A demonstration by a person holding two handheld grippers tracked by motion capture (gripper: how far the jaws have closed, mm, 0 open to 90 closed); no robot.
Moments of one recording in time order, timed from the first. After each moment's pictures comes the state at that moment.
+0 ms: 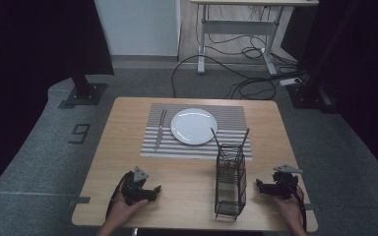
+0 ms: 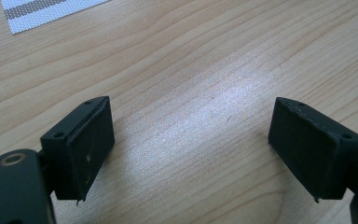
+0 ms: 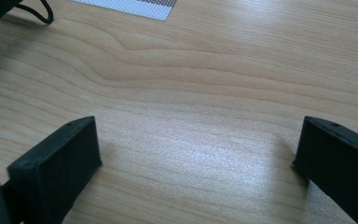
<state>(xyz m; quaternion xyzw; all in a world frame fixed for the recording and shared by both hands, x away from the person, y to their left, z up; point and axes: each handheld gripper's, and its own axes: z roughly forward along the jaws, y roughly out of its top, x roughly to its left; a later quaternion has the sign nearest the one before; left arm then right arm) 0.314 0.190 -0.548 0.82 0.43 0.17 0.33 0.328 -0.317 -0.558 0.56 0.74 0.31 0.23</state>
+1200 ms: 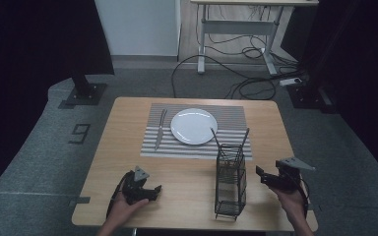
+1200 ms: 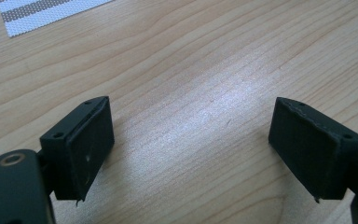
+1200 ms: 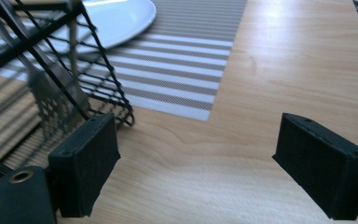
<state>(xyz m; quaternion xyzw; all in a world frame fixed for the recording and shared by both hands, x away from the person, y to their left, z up) 0.316 0.188 -0.548 0.82 0.43 0.17 0.33 0.315 -0.302 -0.492 0.54 0.68 0.43 0.25</state>
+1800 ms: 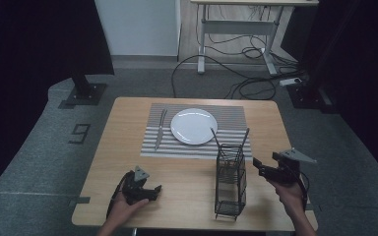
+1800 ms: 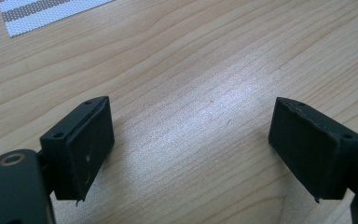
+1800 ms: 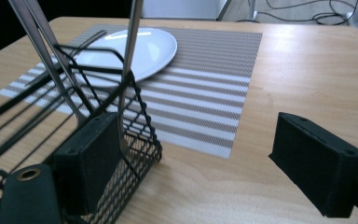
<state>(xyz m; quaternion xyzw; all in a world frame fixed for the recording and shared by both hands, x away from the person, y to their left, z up) 0.316 0.188 -0.548 0.82 0.43 0.17 0.33 0.320 -0.288 -0.458 0.52 0.68 0.46 0.25</state>
